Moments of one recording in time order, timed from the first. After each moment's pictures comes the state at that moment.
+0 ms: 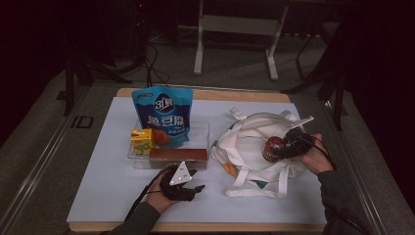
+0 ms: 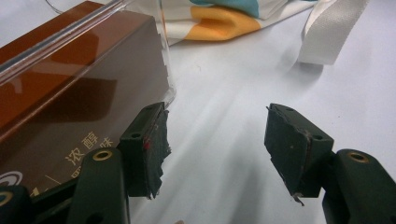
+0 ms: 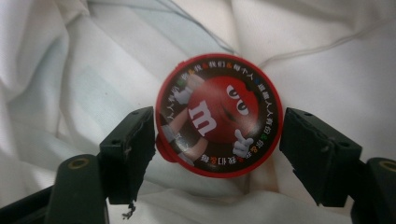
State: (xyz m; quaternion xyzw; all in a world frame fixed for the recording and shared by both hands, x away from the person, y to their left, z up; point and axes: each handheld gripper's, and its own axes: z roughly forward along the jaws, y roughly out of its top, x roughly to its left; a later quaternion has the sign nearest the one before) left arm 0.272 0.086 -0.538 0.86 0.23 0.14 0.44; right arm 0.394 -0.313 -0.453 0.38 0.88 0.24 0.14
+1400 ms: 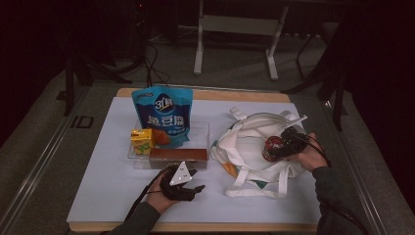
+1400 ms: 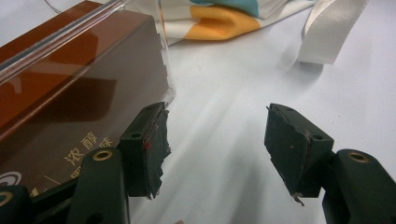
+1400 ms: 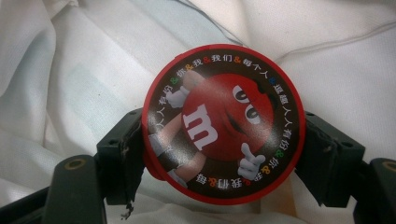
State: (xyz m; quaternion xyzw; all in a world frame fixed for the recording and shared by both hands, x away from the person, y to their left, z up) left arm 0.272 0.086 -0.539 0.86 0.23 0.14 0.44; right arm 0.407 -0.309 -0.468 0.39 0.88 0.23 0.11
